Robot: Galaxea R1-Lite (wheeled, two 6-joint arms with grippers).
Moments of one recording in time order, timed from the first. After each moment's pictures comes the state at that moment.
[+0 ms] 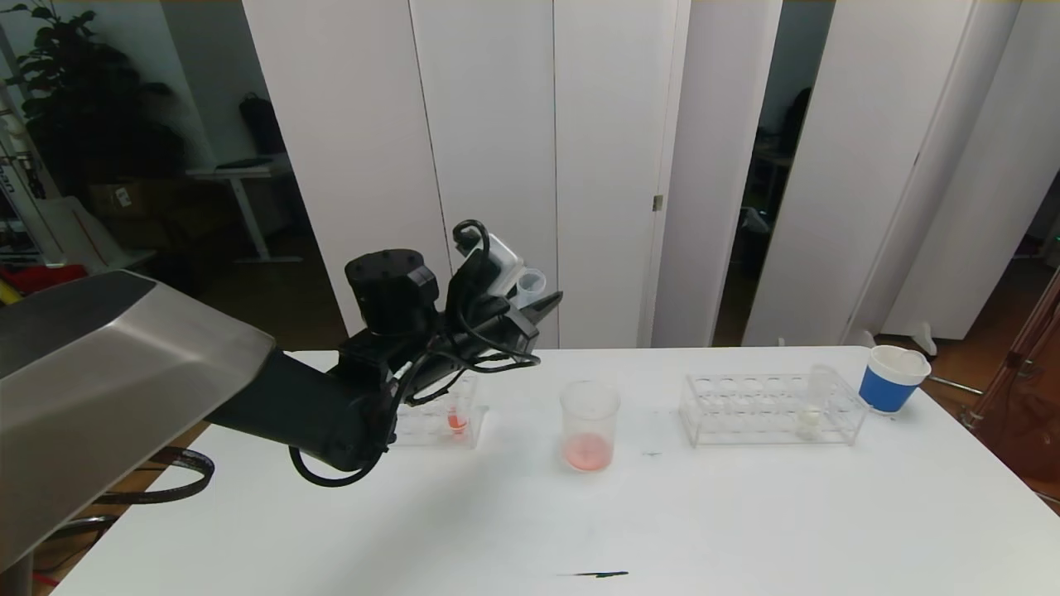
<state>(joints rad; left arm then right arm) -0.43 2.13 -1.11 -1.09 -0.30 0.43 0.00 0.00 0.00 -0.01 -0.01 0.03</state>
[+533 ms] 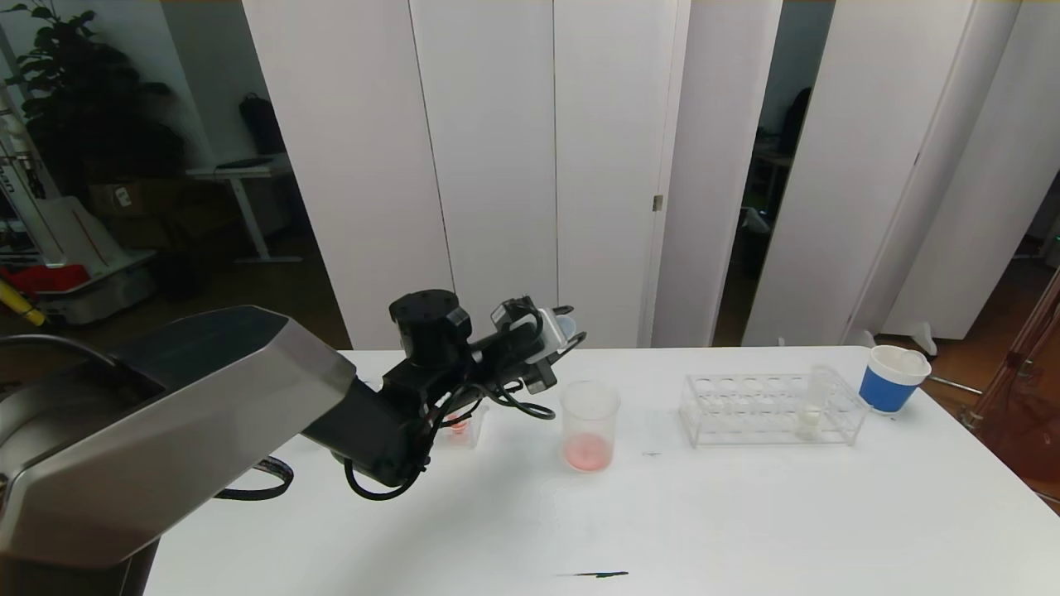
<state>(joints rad) -0.45 2.29 -1.15 -1.19 -0.42 0.79 0.00 0.00 0.00 -0.01 -0.01 0.03</state>
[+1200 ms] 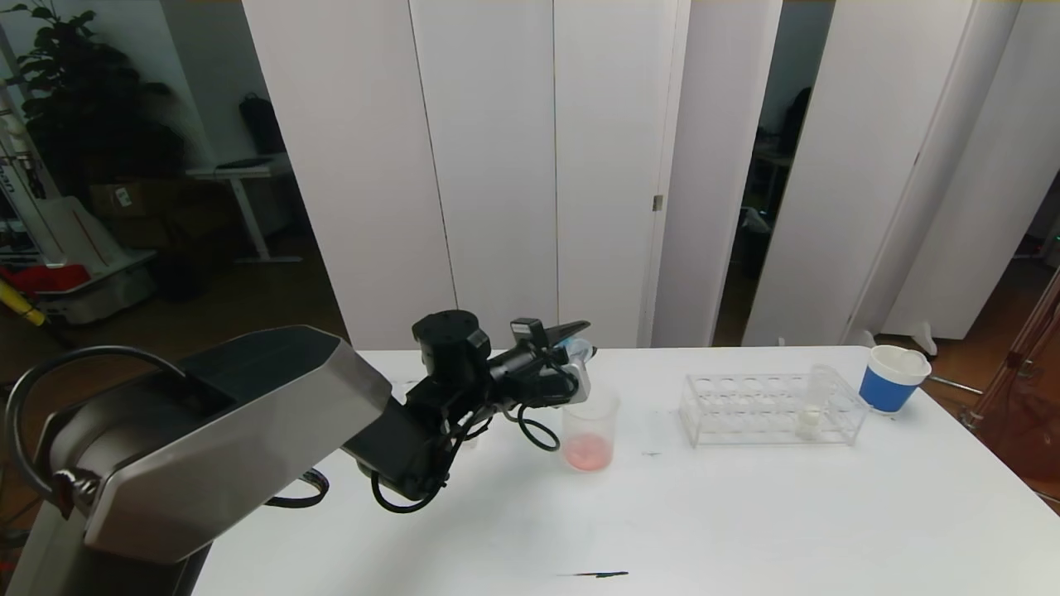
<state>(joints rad) -0.47 2.37 -1.18 -1.26 -0.41 1.14 0.00 0.00 0.00 -0.01 -0.01 0.03</state>
